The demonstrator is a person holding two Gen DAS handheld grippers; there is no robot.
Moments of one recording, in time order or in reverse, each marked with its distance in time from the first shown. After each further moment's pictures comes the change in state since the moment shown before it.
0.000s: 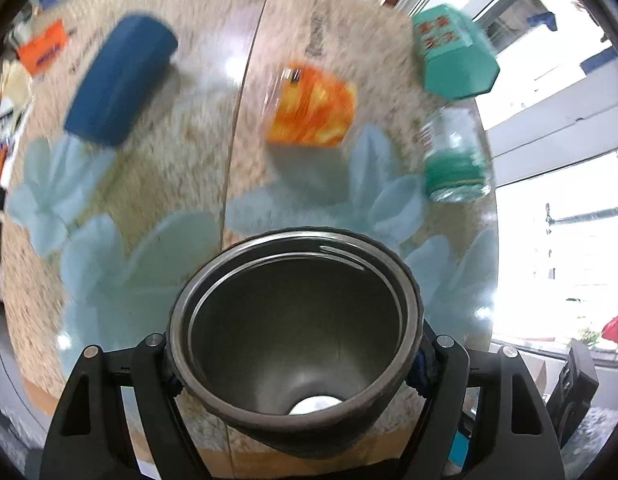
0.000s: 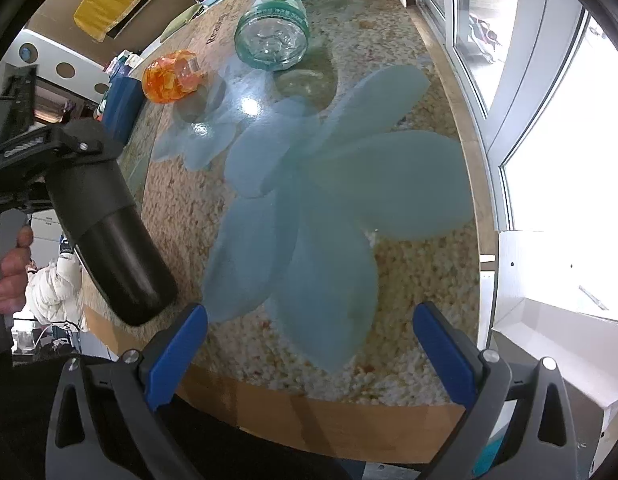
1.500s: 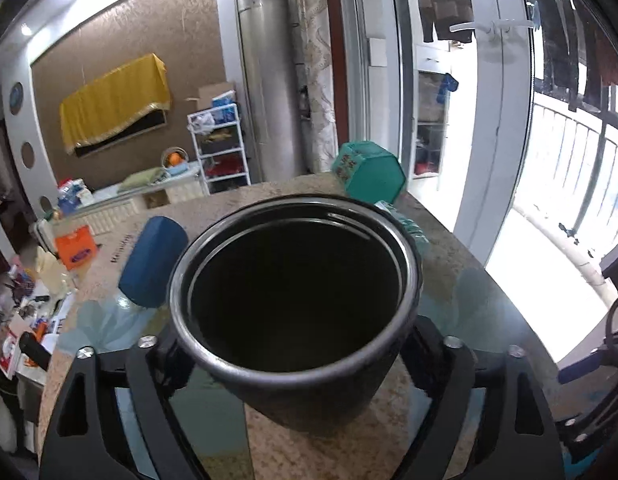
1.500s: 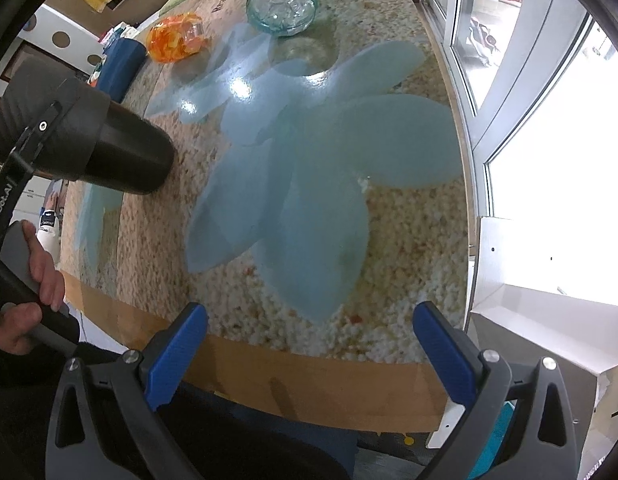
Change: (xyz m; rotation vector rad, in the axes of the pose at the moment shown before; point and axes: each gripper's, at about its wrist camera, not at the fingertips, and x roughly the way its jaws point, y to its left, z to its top) left arm -0.019 -0.055 -0.104 0.346 -0.808 0.133; right arm 0.010 0.019 -0.024 -0.068 0.047 -0.095
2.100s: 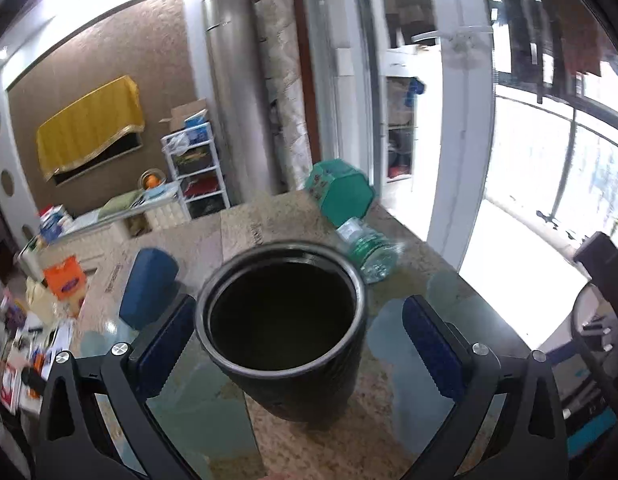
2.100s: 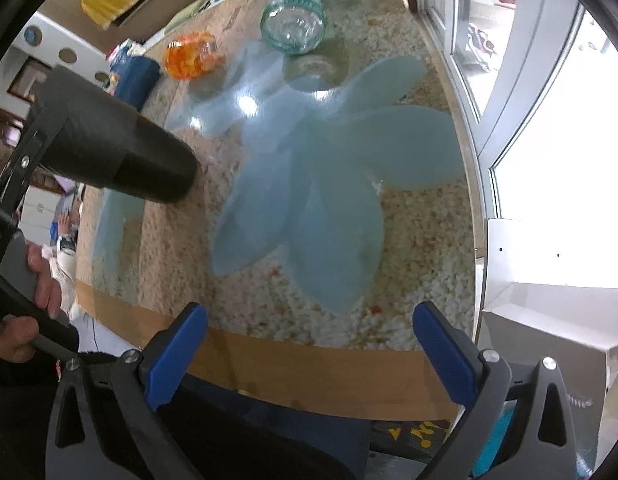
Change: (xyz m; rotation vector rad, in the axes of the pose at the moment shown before) left arm -0.038 -0.002 0.015 0.101 -0.038 -0.113; right arm -0.016 0.010 -0.021 0.049 -0.073 0.047
